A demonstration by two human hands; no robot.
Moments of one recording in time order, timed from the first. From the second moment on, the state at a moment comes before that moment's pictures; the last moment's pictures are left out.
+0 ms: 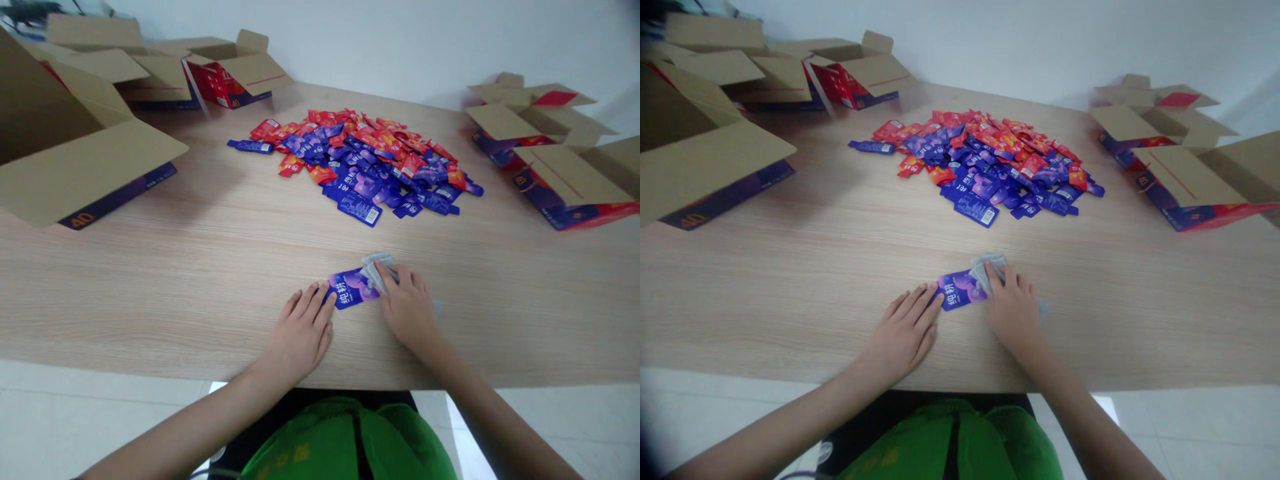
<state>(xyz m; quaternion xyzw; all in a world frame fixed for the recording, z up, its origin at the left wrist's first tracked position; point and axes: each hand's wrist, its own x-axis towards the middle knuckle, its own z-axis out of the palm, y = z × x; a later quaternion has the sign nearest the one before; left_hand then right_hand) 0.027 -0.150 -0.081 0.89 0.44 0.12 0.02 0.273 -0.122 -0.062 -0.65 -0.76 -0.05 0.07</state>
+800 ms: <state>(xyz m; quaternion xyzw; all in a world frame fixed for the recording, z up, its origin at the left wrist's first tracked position) 0.032 -0.151 -0.079 0.88 0.45 0.14 0.02 0.213 -0.128 -0.063 -0.58 -0.81 -0.01 0.10</state>
